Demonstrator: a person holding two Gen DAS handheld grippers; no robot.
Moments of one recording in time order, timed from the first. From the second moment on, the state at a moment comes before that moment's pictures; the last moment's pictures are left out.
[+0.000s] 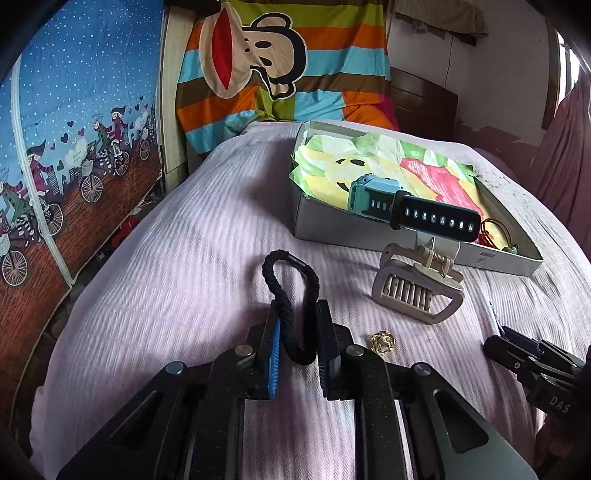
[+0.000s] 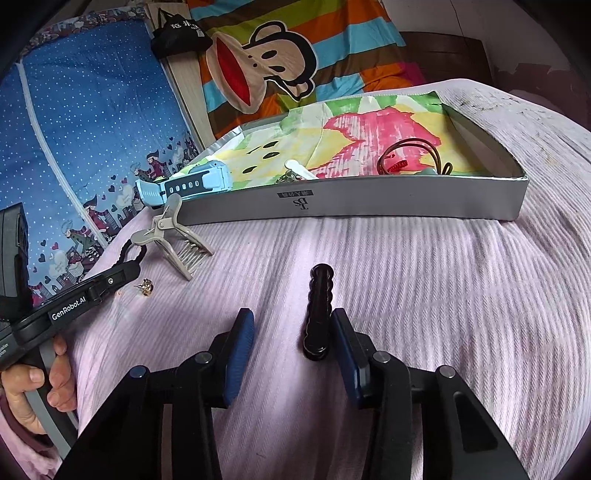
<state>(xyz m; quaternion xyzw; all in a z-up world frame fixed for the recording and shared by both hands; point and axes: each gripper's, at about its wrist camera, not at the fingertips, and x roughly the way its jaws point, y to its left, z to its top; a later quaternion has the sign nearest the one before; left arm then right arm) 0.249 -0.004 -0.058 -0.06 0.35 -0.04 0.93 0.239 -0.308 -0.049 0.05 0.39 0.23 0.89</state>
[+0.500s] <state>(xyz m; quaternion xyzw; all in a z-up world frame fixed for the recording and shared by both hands) 0.244 -0.007 -0.058 -0.08 0.35 -0.07 0.93 0.239 -0.306 -0.050 0.05 0.39 0.23 0.89</state>
